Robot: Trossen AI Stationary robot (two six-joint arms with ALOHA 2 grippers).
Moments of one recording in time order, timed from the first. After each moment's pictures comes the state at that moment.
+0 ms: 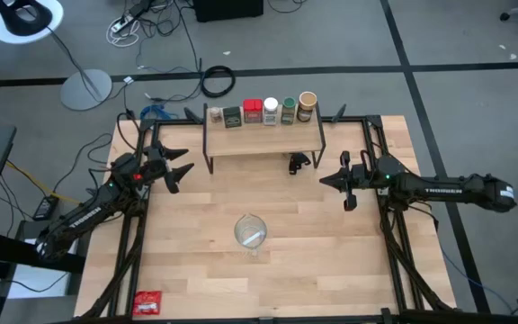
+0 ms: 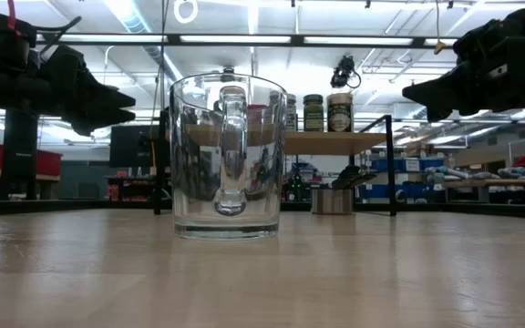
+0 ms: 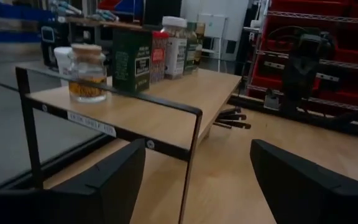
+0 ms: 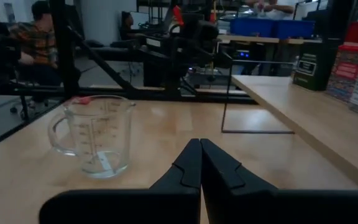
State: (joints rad) left arm 0.70 0.06 0.01 0.05 0.29 -0.13; right arm -0.26 0.50 0.01 0.50 -0.24 -0.06
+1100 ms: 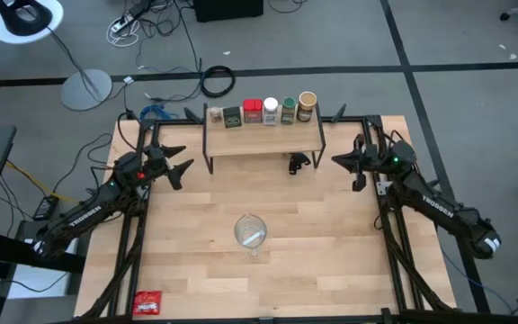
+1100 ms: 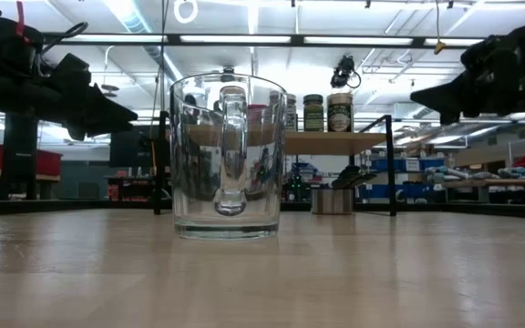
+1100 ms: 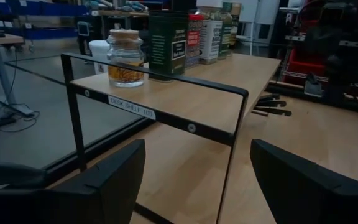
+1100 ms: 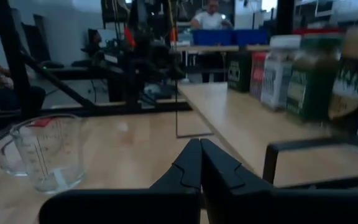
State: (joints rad) left arm 0.70 0.11 0.01 0.03 0.15 -0.06; right arm -0.91 0.35 0.01 0.41 -0.76 0.03
